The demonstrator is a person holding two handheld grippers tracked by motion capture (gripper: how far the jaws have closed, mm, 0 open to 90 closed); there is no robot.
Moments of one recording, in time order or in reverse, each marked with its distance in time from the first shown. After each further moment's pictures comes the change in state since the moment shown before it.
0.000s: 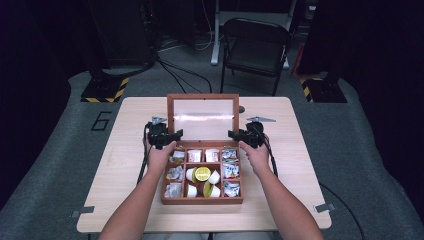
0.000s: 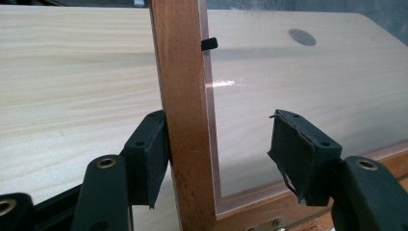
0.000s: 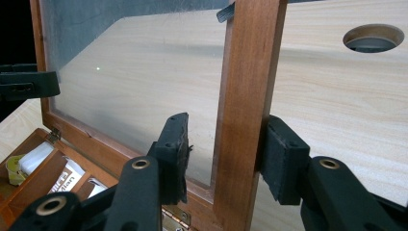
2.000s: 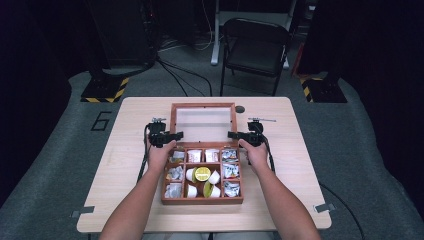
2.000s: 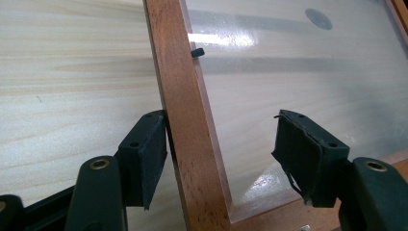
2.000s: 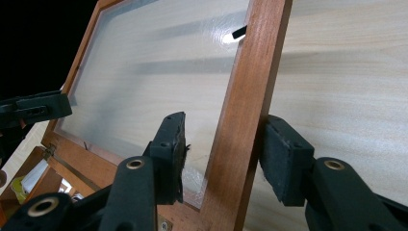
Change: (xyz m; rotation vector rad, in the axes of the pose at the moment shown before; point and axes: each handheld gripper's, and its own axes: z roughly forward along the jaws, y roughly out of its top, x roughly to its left) left arm 0.017 -0.006 0.023 0.103 -0.039 -0.120; right arm -0.023 -0.007 0.022 0.065 0.049 0.193
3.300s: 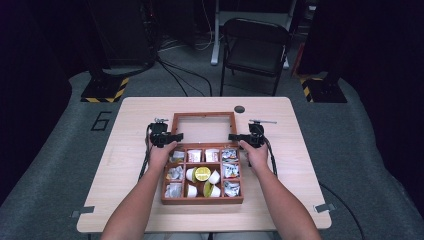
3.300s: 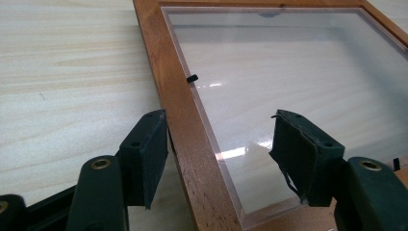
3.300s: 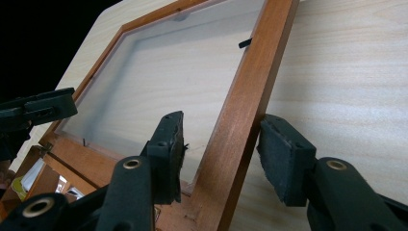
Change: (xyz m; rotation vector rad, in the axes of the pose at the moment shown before) left arm 0.001 -0.001 0.009 0.036 0.036 0.047; right arm -0.005 -0.005 0.000 0.050 -0.015 0.083
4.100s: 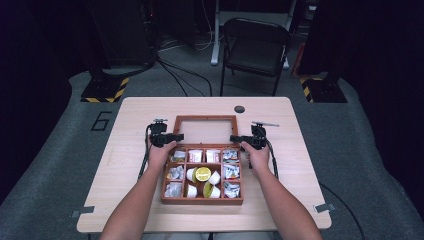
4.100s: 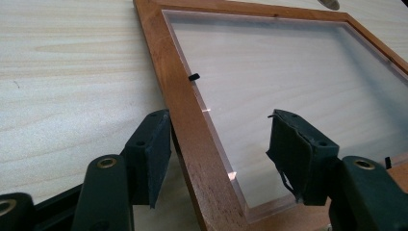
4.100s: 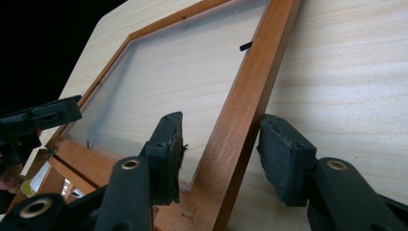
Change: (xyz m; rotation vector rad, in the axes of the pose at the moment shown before) left arm 0.005 -0.001 0.003 0.028 -0.055 -0.051; right arm -0.005 -0.007 -0.003 -0.003 0.001 0.066
